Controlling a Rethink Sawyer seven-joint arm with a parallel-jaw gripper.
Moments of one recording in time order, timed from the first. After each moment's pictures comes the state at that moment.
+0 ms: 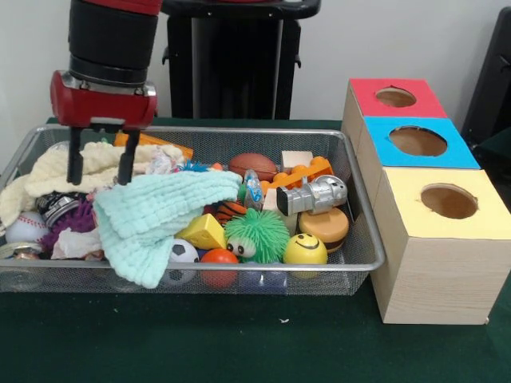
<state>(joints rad) -0.61 -0.69 0.29 1.52 -0.61 0.53 1.31</state>
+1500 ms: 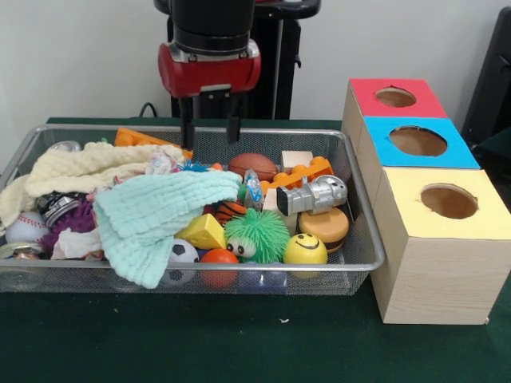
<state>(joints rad) -0.51 -0.76 0.30 1.61 -0.39 0.70 1.32</state>
